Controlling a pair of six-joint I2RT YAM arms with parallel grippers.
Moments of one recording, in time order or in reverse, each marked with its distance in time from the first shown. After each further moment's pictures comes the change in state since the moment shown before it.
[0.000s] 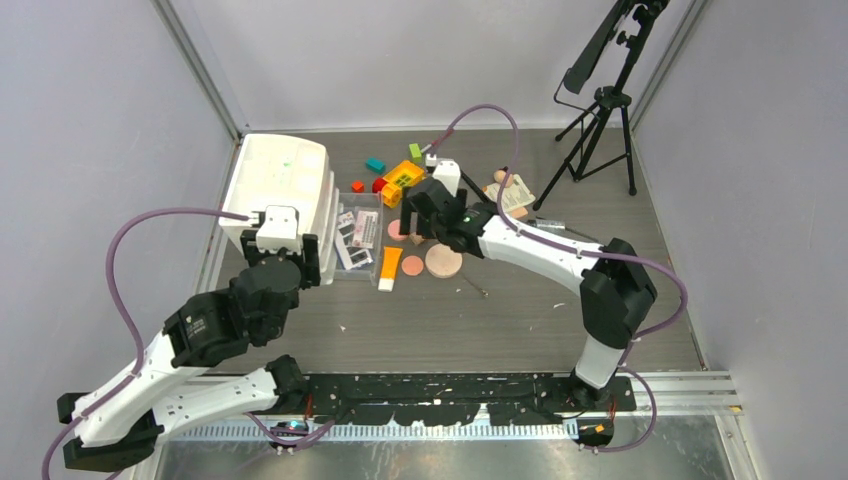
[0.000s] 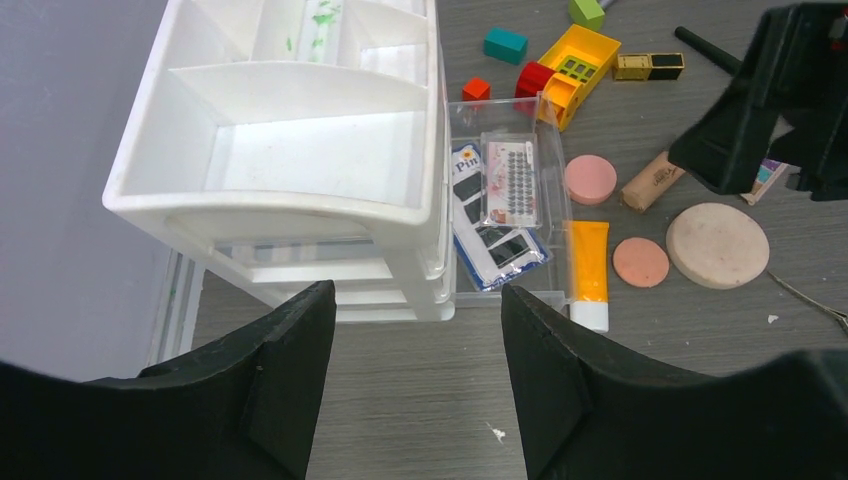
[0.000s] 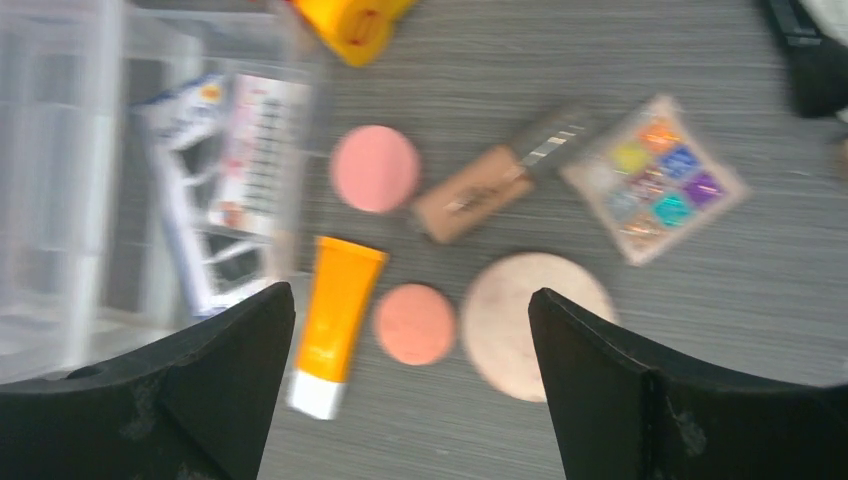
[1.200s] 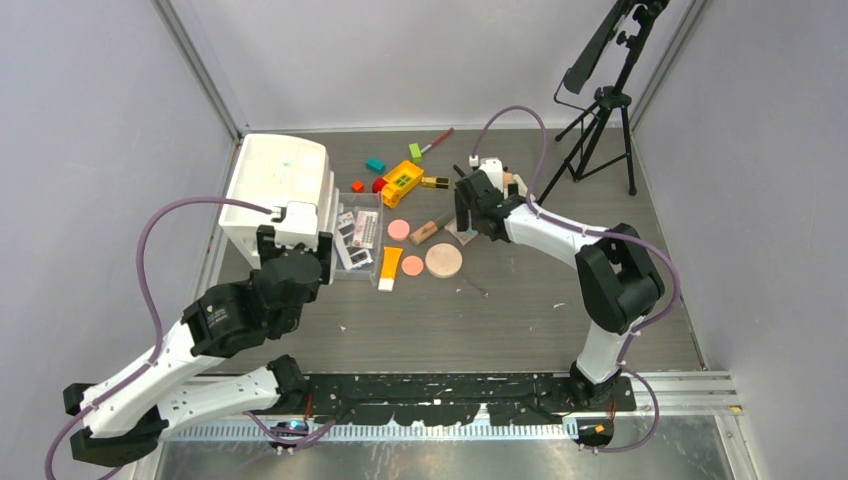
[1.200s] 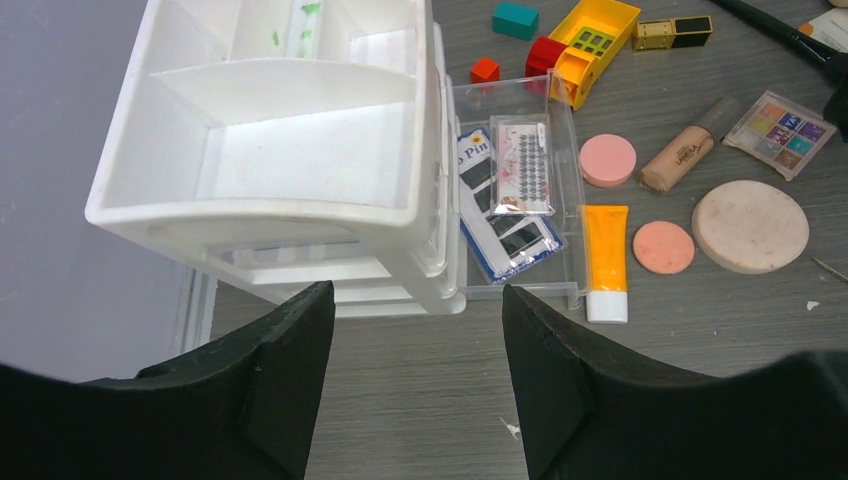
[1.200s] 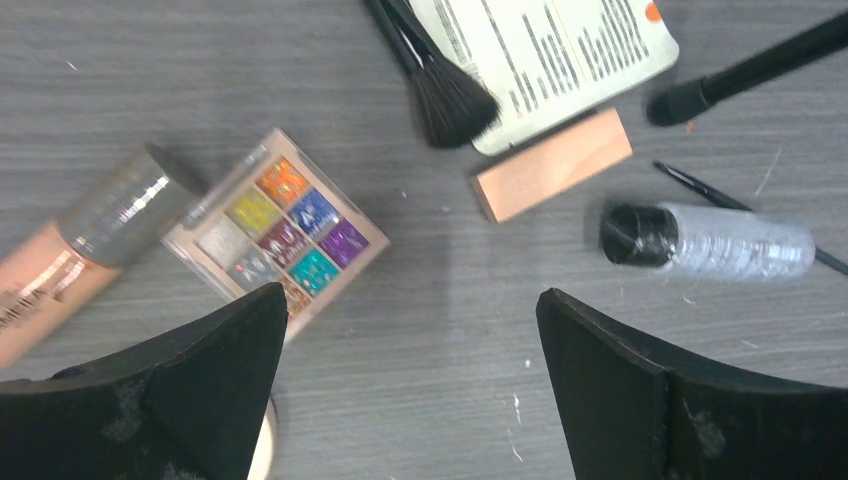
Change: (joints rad) left arm 0.010 0.079 0.000 0.001 0.003 0.014; right arm -0.274 -0.003 -0.230 0.023 0.117 -0.316
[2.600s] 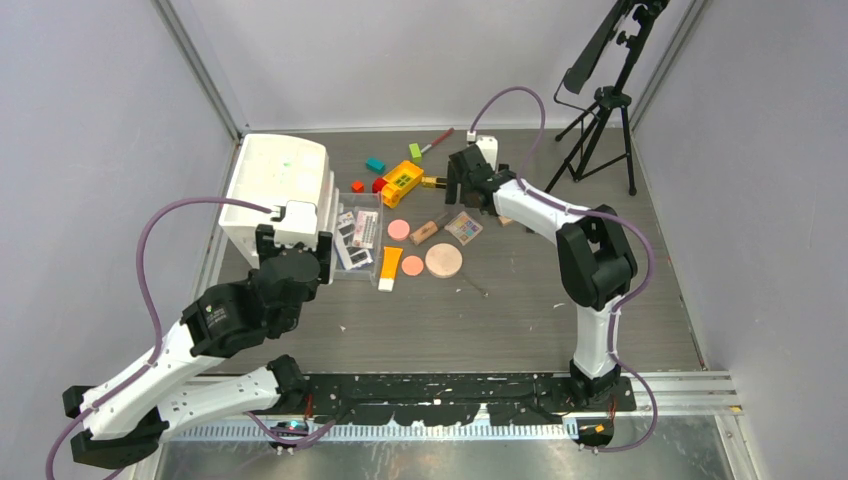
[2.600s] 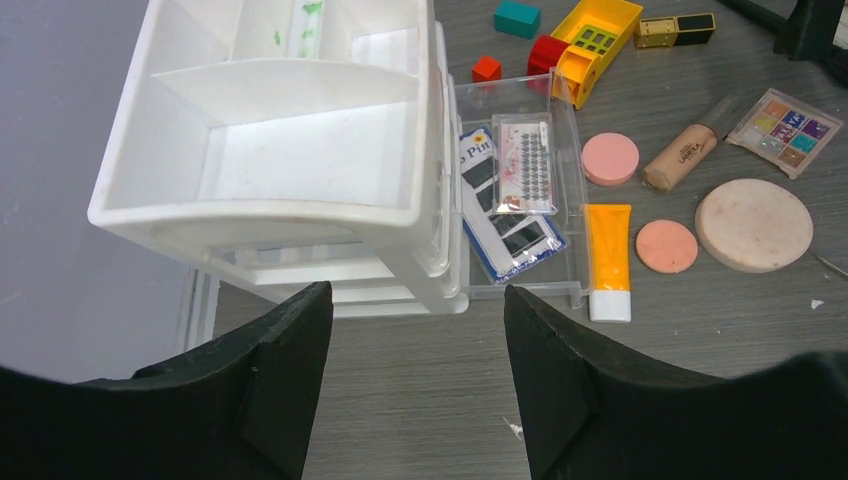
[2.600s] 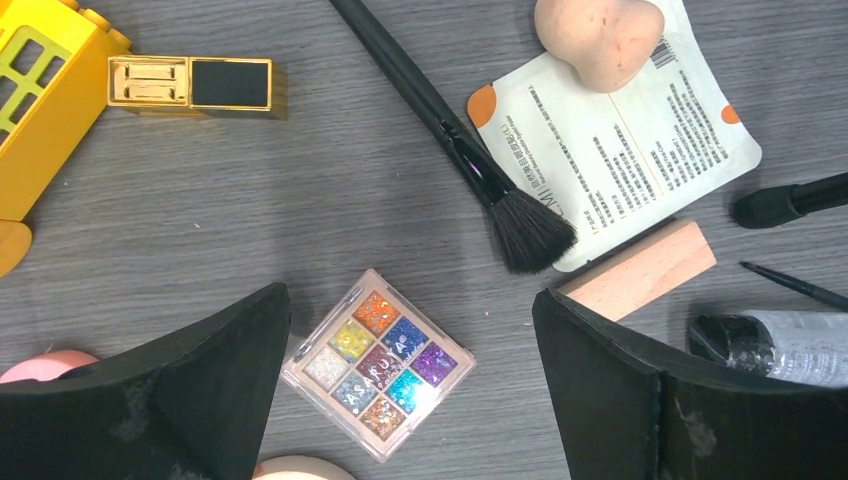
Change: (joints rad) left arm 0.014 -0.001 0.000 0.003 0.015 0.016; right arm -0.047 0.200 0.293 -0.026 -0.063 0.087
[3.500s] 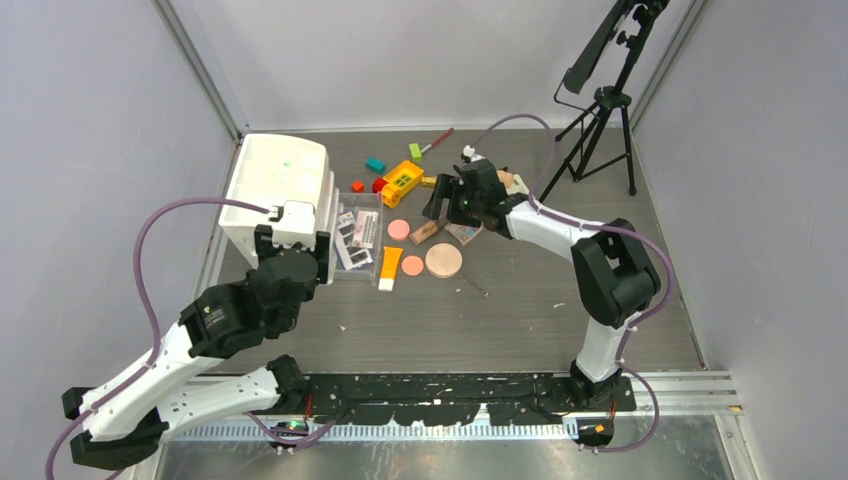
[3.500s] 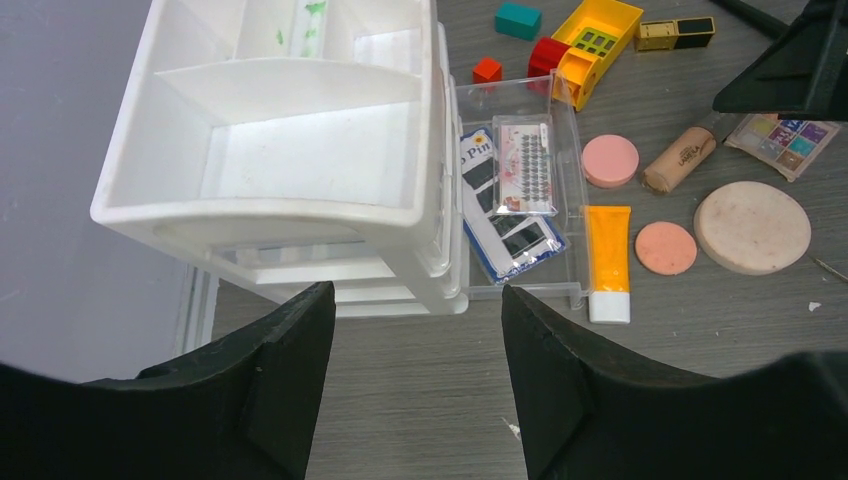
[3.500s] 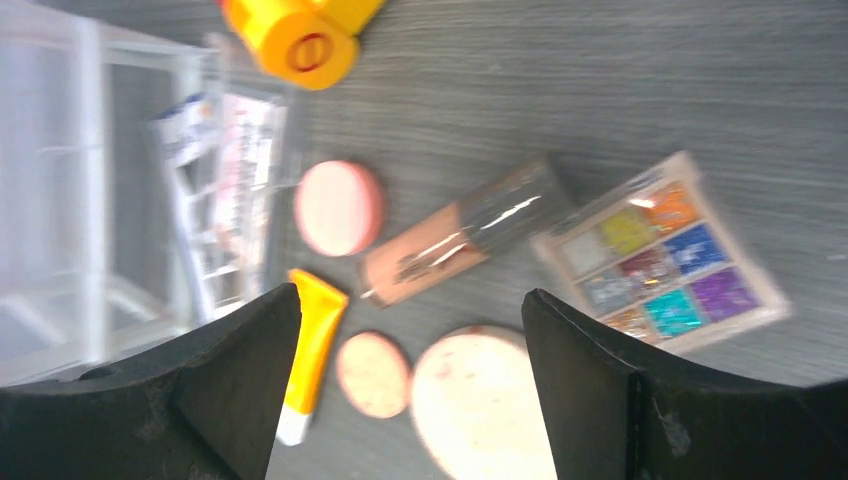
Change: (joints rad) left arm 0.005 -0.008 0.000 0.000 0.003 -0.001; right arm 0.005 -0.127 -0.233 0.253 -0.517 0.131
